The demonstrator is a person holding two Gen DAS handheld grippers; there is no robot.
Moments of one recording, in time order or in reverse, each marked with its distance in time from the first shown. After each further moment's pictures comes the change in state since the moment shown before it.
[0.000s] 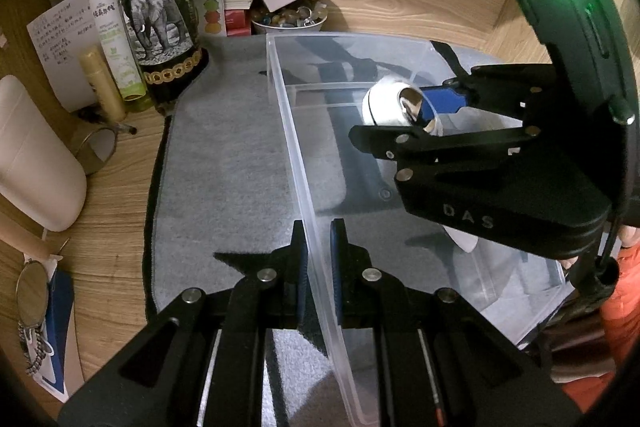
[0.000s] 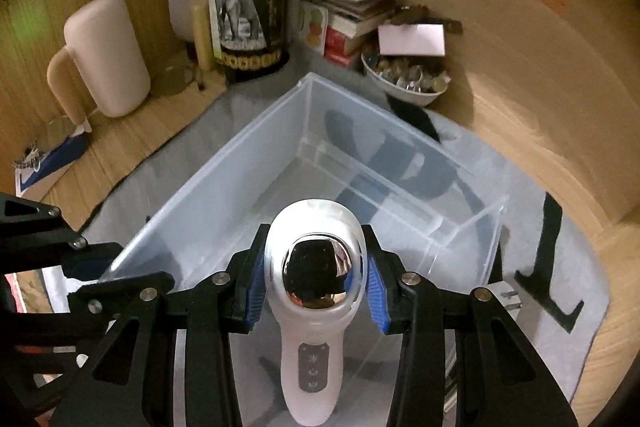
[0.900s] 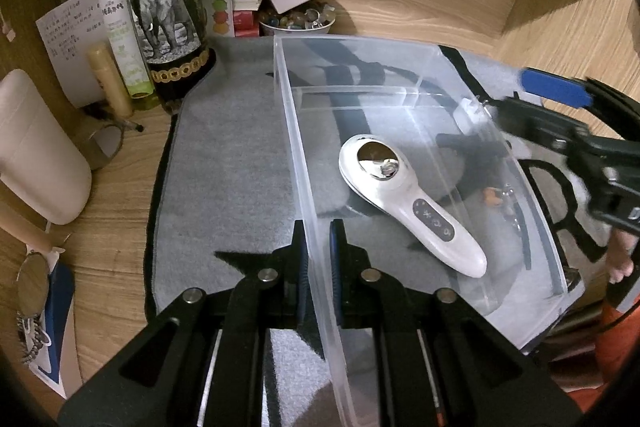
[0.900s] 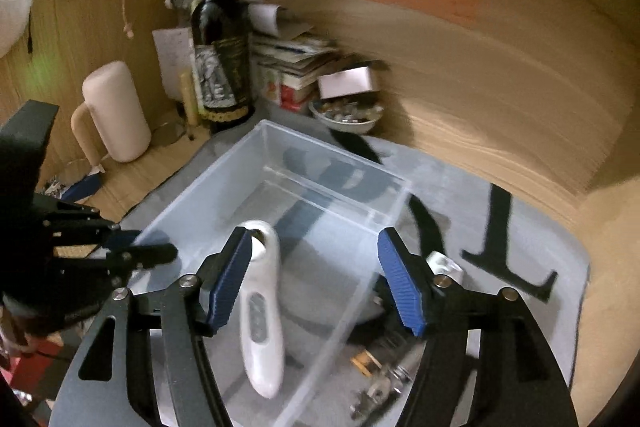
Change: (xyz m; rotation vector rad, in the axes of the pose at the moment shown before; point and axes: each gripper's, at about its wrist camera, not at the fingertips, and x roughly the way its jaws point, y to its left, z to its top) left arm 0.001 -0.005 0.000 -0.017 -0.012 0.033; right arm -0.078 -0.038 -0.042 0.114 -0.207 -0.048
